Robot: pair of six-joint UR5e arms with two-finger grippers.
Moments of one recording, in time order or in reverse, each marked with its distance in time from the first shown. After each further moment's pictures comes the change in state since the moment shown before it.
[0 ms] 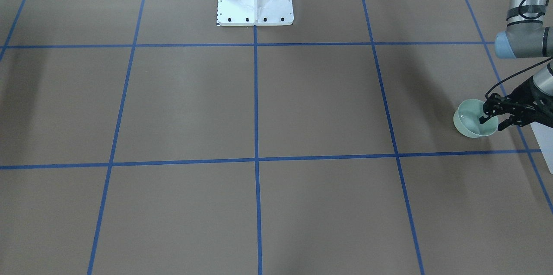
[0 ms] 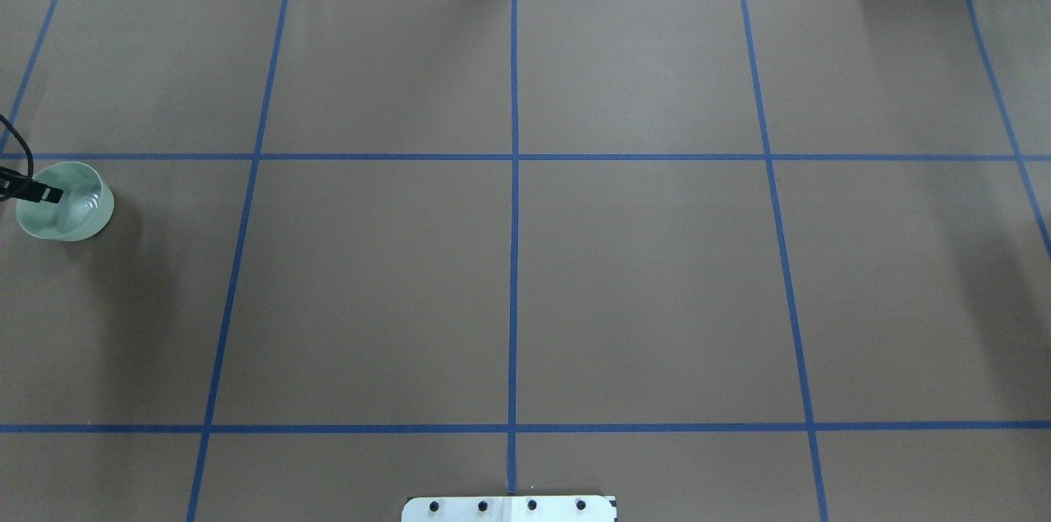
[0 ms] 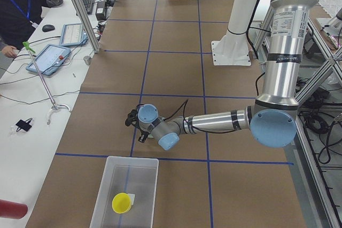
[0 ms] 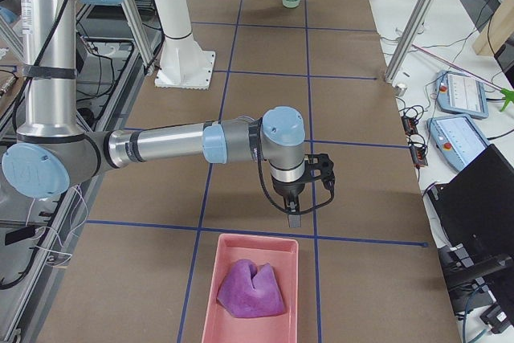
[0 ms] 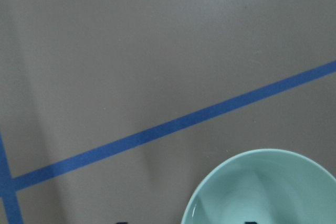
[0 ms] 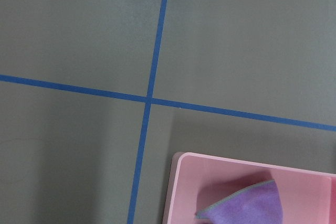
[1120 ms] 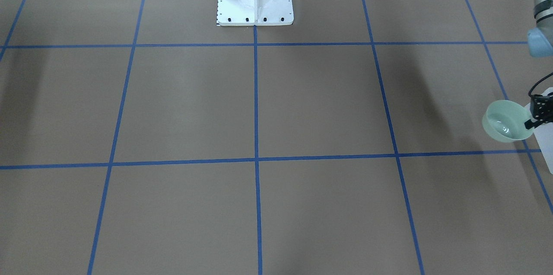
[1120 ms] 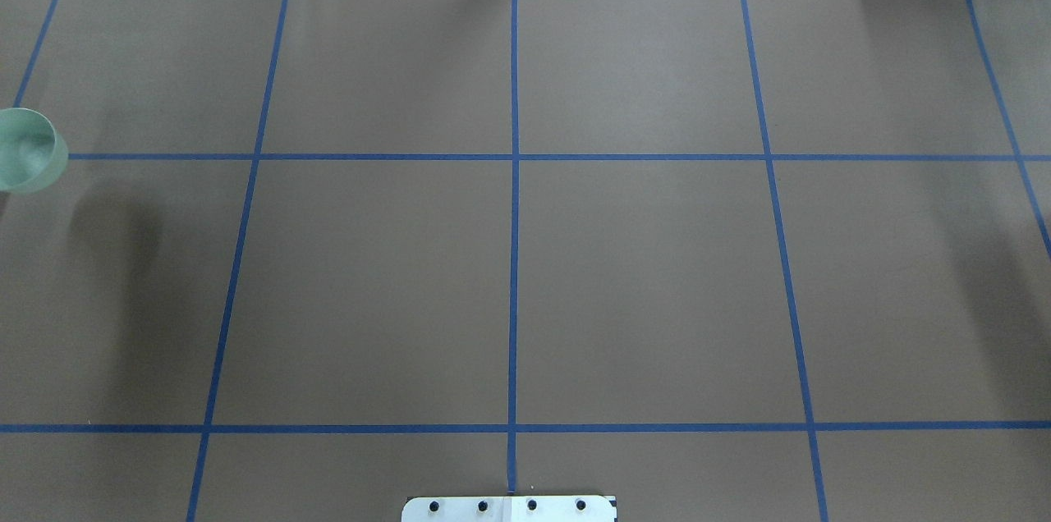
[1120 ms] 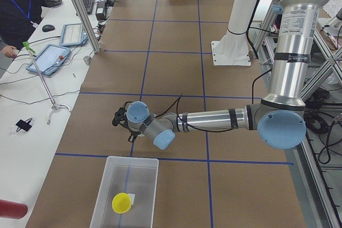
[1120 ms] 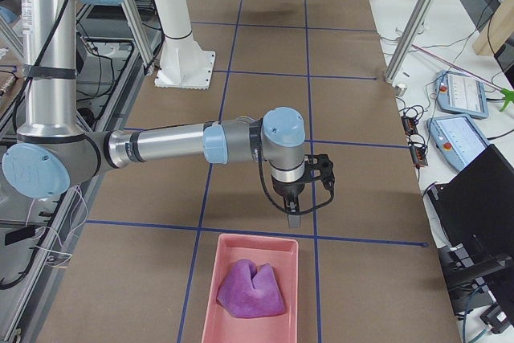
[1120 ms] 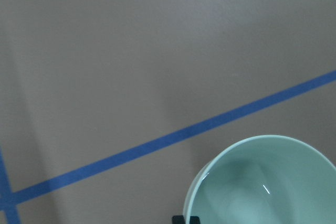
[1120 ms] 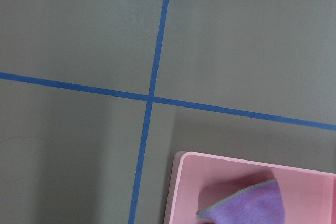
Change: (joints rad) left arm -0.229 -0.040 -0.053 0.231 -0.098 0.189; right arm -0.007 -0.001 -0.002 0.000 0.002 0.000
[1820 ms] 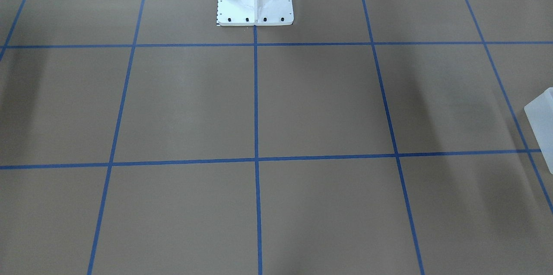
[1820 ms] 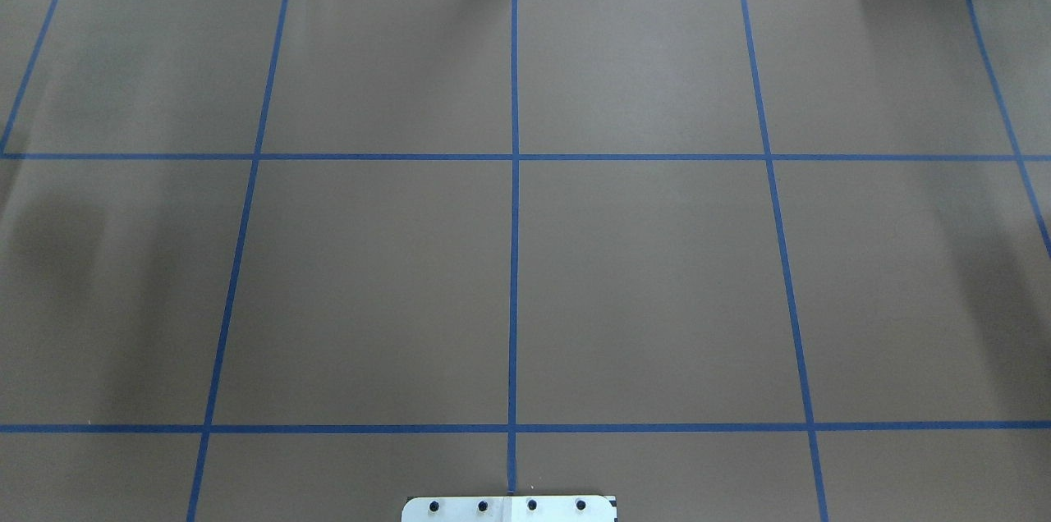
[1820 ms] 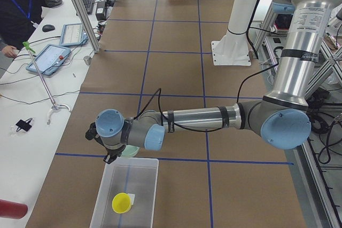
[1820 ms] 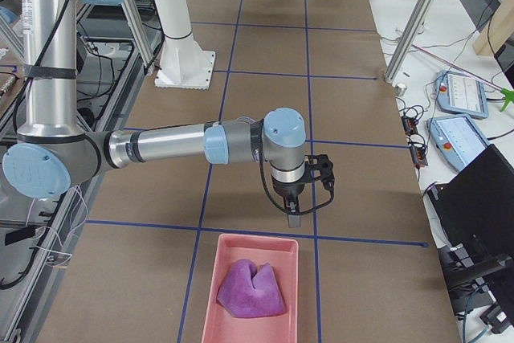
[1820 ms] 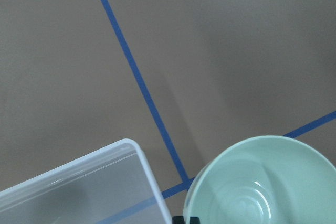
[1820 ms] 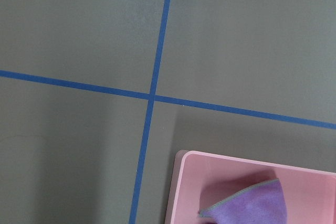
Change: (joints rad) left arm -0.256 -0.099 0.073 0.428 -0.006 0.623; right arm -0.006 0.000 -0.003 0.000 0.000 0.000
